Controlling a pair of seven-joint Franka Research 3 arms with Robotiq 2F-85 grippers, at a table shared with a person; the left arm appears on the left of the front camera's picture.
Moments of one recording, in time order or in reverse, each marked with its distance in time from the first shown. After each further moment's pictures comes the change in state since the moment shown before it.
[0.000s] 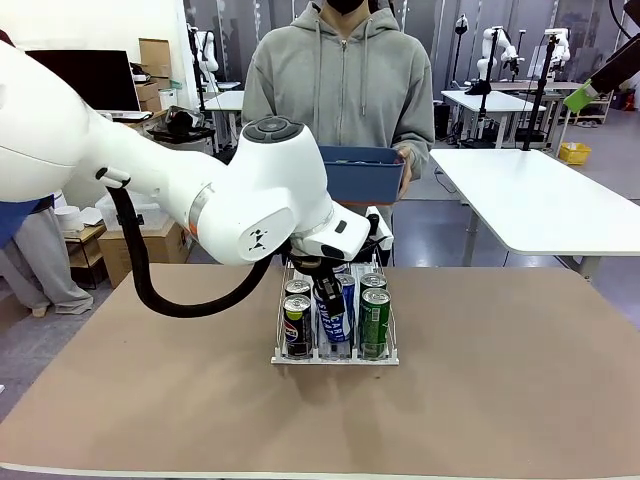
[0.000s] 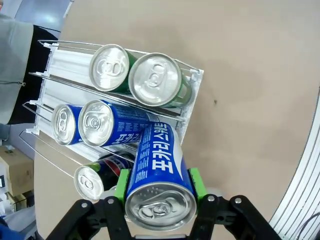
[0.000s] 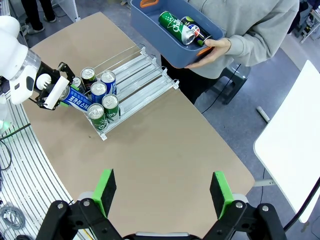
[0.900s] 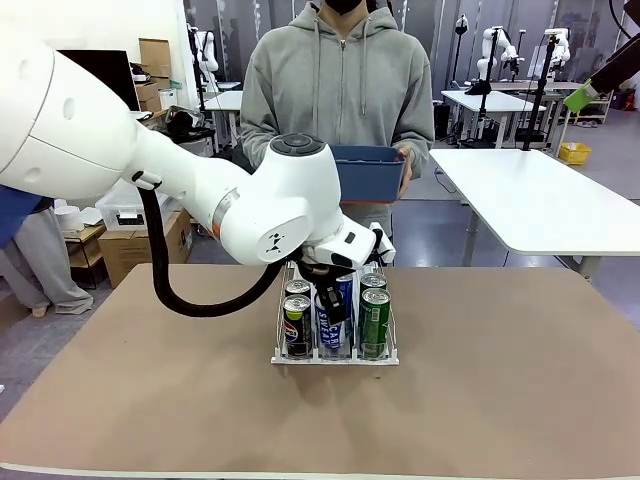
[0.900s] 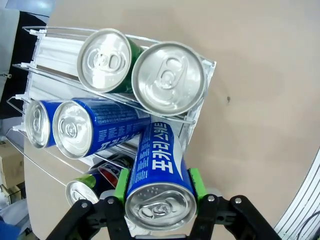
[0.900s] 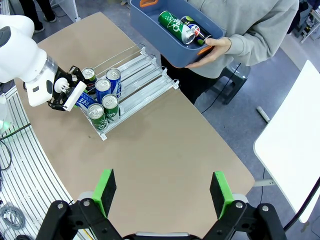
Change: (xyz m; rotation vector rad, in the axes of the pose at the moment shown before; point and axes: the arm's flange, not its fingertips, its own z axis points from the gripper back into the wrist) left arm 0.006 0.013 -0.042 -0.041 0.089 0.012; right arm 0.000 0.000 0.000 0.000 0.000 0.000
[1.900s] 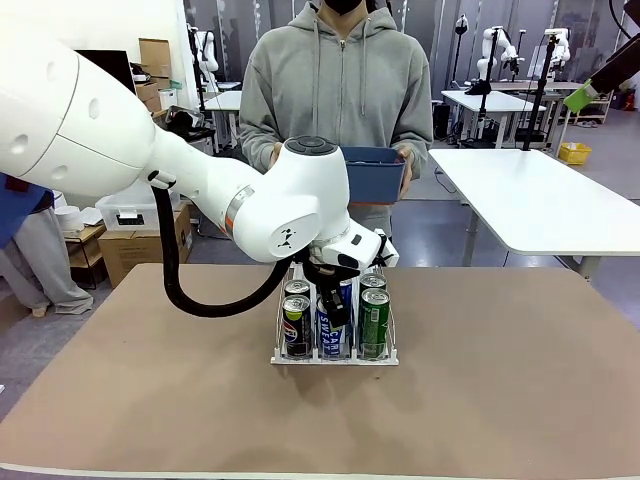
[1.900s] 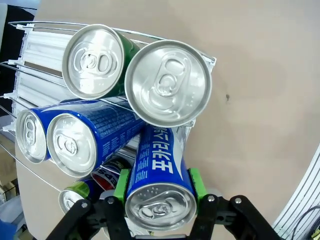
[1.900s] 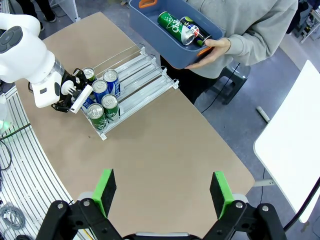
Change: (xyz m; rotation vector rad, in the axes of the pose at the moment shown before) left arm 0.010 0.004 -0.012 -0.042 0.050 0.000; right arm 0.000 0.000 0.000 0.000 0.000 0.000
